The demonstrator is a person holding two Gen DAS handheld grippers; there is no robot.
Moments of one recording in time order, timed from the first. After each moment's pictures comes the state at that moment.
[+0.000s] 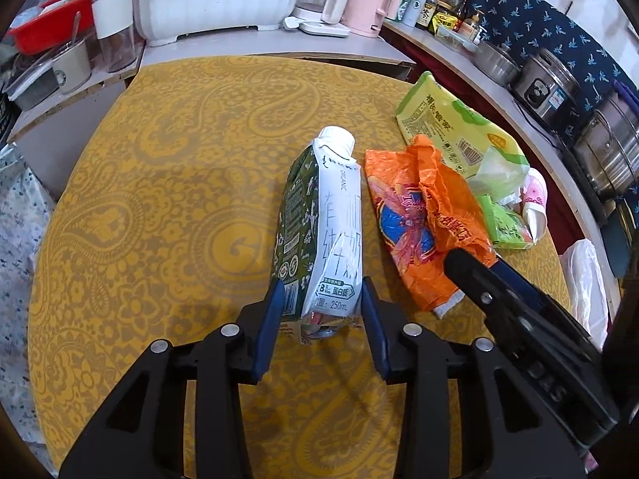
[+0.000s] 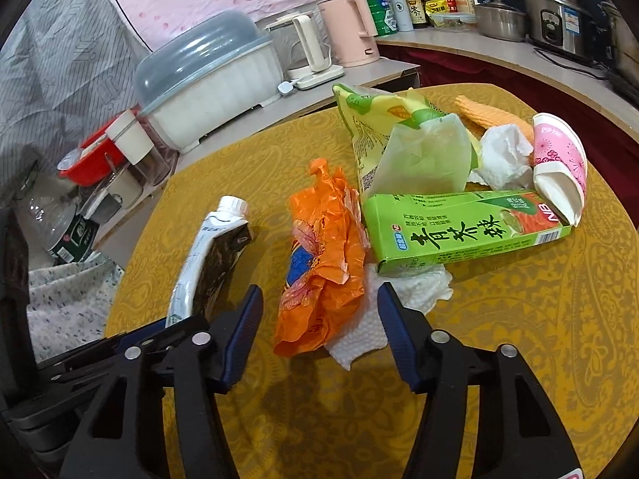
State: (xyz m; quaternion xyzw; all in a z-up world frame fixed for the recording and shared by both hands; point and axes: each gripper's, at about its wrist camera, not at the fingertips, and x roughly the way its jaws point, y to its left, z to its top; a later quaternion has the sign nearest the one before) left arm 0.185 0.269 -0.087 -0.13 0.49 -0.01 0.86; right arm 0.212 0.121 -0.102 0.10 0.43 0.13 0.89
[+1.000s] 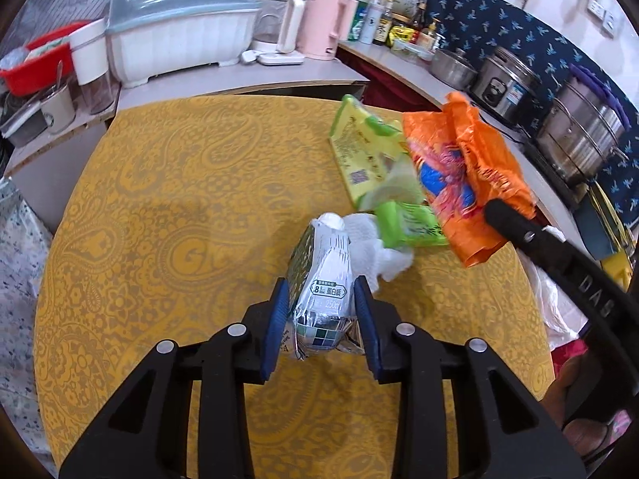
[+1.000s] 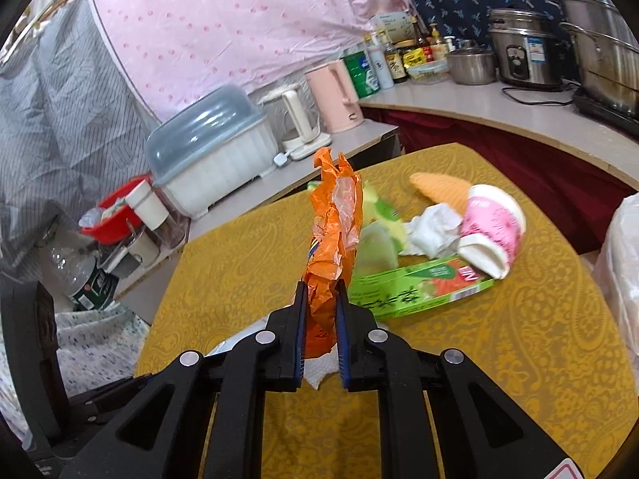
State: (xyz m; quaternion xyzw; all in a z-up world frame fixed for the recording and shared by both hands) left arm 0.154 0.216 -0.038 -0.11 0.45 -0.05 0.89; right arm 0.178 0.048 -0.026 0.15 0.35 0.12 0.92
